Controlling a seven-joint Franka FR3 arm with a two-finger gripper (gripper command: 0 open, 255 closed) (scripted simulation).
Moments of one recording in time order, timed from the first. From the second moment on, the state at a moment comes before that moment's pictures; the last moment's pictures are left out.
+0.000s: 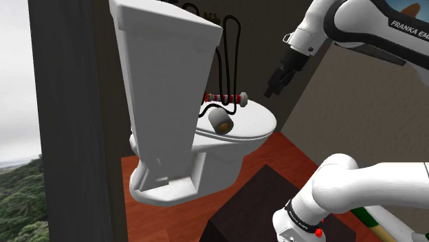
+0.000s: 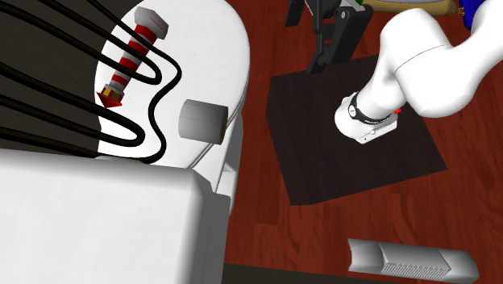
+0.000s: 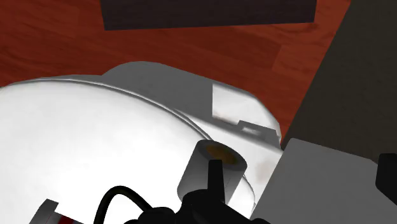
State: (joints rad) arm -0.01 -0.80 -0.02 -2.26 0.08 1.56 -0.06
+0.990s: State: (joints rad) arm -0.15 -0.93 0.22 -2.87 -0.02 2.44 0.22
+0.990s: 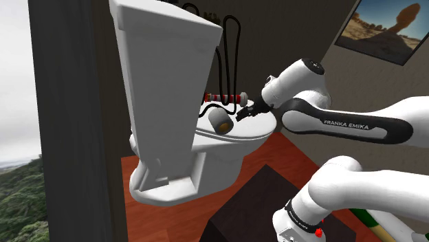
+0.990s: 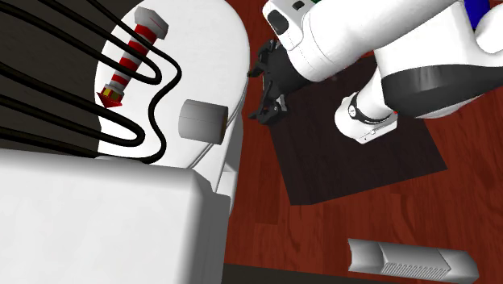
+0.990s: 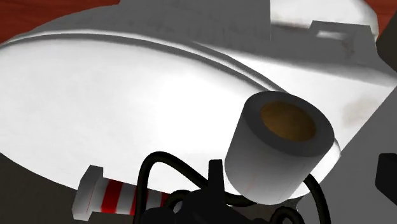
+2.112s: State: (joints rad) arm -0.64 -0.63 0.72 -3.02 -0.16 3.17 0.57
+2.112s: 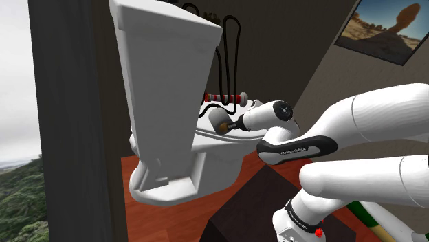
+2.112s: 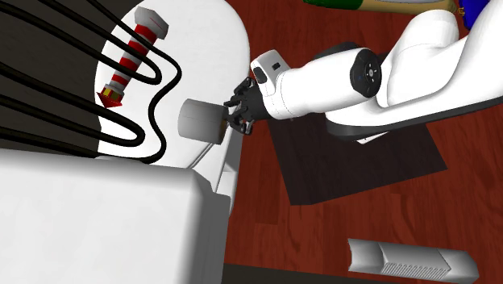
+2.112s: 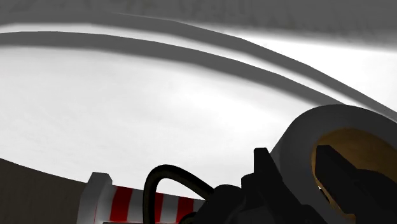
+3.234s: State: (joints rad) arm -0.49 -0.72 0.56 -2.98 -0.14 3.01 0.50
